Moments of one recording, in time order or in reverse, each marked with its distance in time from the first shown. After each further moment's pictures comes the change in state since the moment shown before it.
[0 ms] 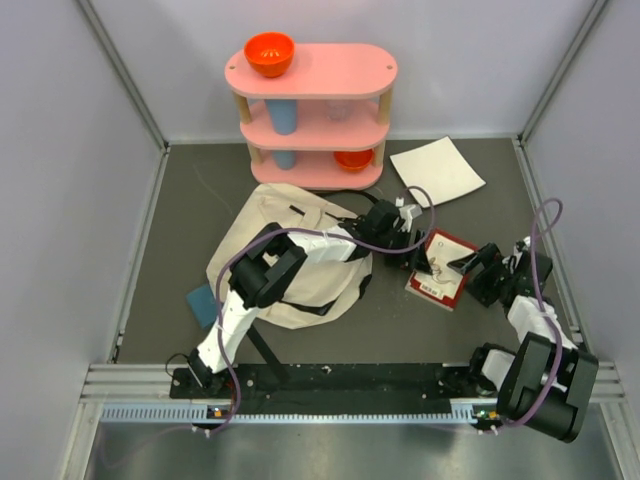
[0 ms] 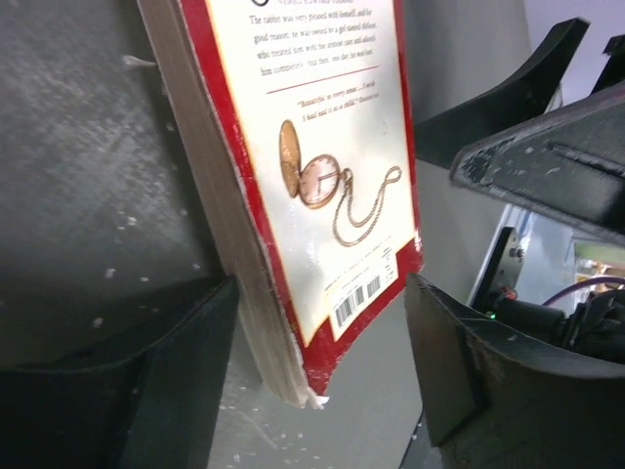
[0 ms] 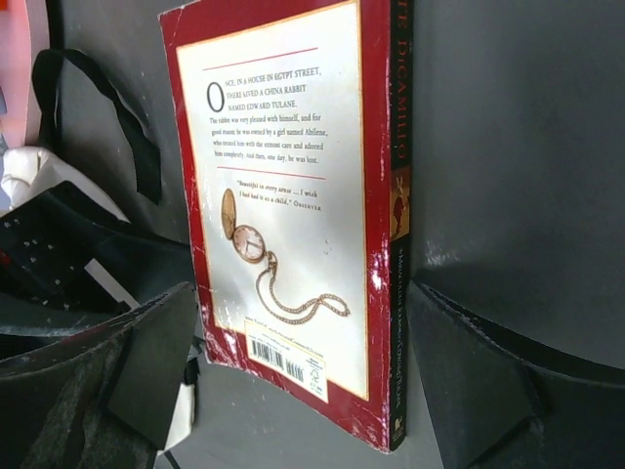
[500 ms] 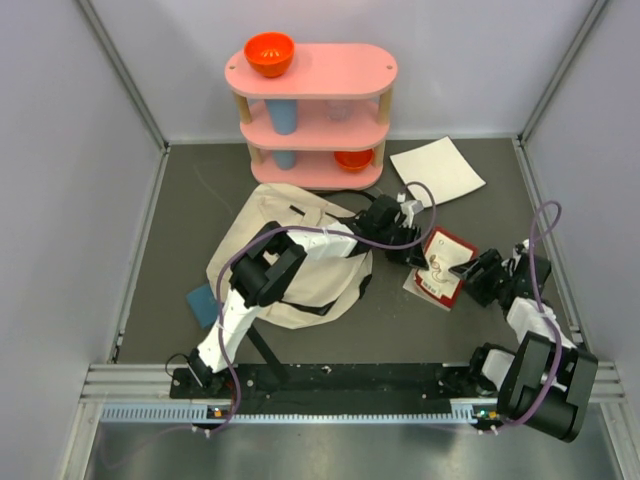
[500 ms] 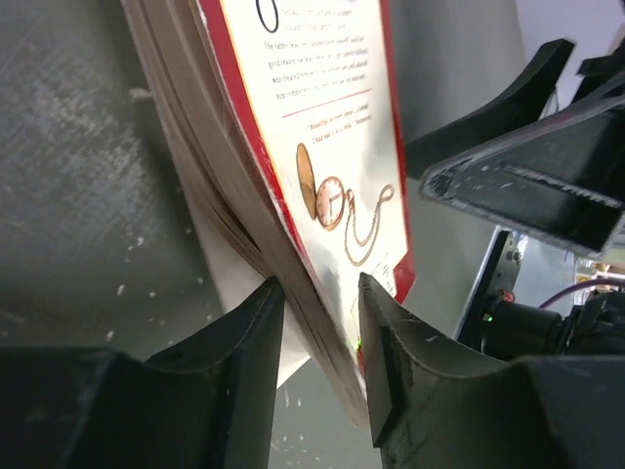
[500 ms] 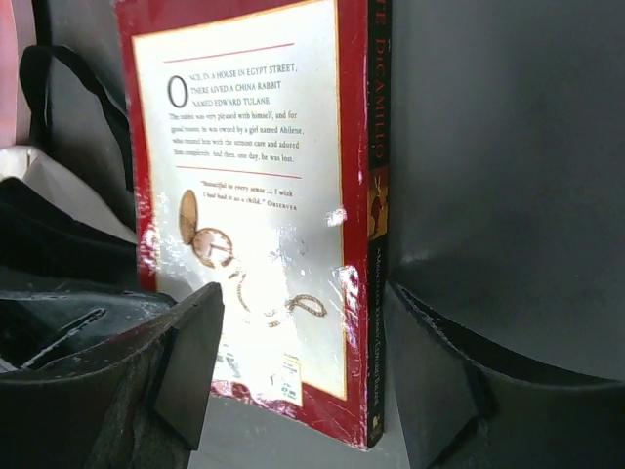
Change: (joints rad) left arm 0.016 0.020 0.049 -0.044 0.008 0.024; right arm 0.000 0.007 -0.021 0.051 0.008 0.008
